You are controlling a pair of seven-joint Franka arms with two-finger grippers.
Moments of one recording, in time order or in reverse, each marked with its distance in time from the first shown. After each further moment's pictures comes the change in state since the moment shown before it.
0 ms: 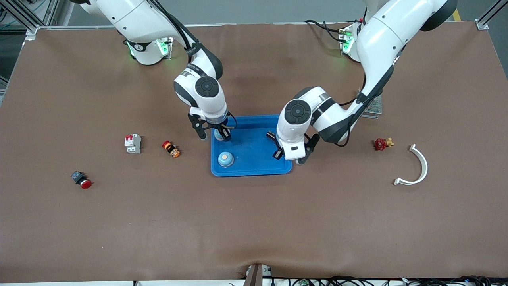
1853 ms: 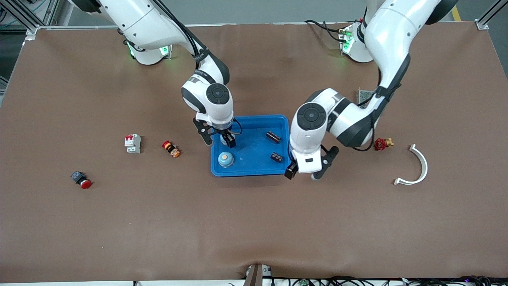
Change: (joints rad) left arm -0.030 -0.090 0.139 0.153 -0.010 -0.168 0.252; right arm 0.079 0.062 -0.067 0.144 -0.024 -0.166 -0.043
